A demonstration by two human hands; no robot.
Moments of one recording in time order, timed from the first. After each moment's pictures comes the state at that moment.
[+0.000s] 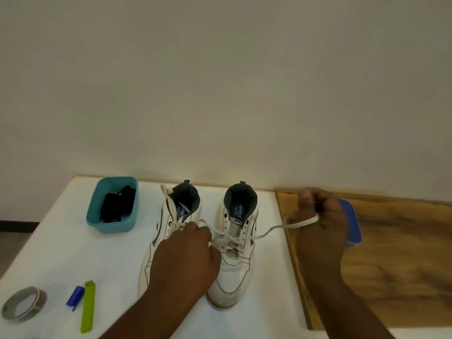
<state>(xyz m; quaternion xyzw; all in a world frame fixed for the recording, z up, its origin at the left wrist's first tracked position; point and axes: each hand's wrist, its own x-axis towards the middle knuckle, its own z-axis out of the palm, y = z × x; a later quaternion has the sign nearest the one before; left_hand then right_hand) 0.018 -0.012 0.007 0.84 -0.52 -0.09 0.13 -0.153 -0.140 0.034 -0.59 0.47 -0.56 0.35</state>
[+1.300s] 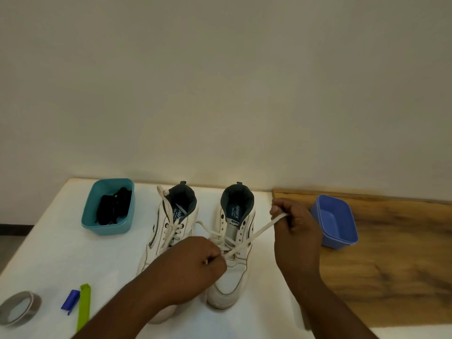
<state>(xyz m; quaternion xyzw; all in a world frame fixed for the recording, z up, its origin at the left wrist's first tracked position) 0.035 -0.009 0.013 0.67 -0.60 -0.35 0.26 -0.150 -0.139 0.002 -0.70 0.48 -0.46 0.26</state>
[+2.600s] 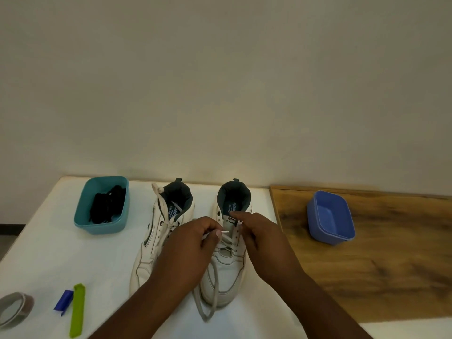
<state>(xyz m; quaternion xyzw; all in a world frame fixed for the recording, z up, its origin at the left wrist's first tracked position) 0.022 -0.032 -0.015 0.74 -0.50 -0.24 0.38 -0.145 -0.134 -0.023 -0.88 0.37 -0.19 0.24</state>
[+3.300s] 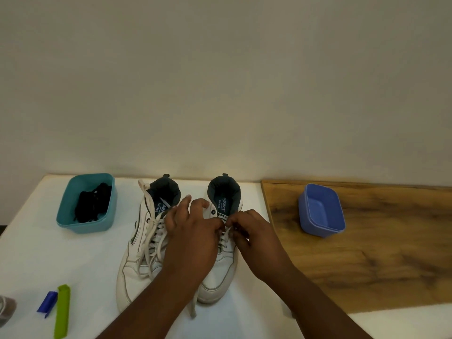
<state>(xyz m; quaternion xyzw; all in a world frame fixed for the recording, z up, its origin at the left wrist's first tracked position) -0.002 -0.065 -0.041 0.82 -0.55 0.01 0.16 -0.155 -0.145 -0.043 -0.86 0.36 -0.20 0.29</state>
